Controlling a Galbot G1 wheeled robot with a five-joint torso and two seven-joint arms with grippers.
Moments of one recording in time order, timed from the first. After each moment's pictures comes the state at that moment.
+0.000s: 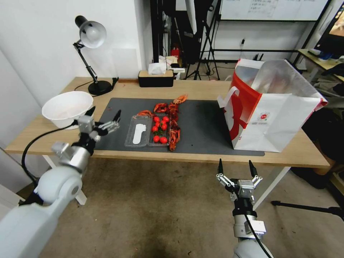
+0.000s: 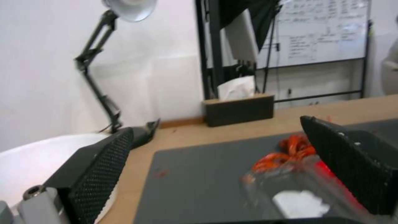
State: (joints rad) left arm 1.36 -0.88 -0.53 -2.01 -0.60 -0.08 -0.12; right arm -1.62 1.21 0.24 2.00 -0.02 0.32 0.53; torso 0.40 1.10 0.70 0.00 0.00
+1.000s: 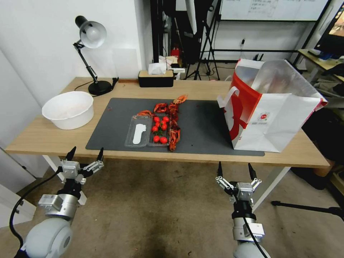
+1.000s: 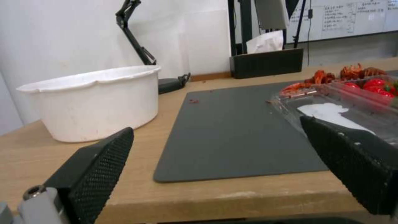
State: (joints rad) left arm 1.63 -1.00 -0.60 -1.96 -0.47 -0.27 -0.12; right arm -1.63 1.22 0.25 1.98 -0.03 0.32 0.53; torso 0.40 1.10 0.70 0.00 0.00
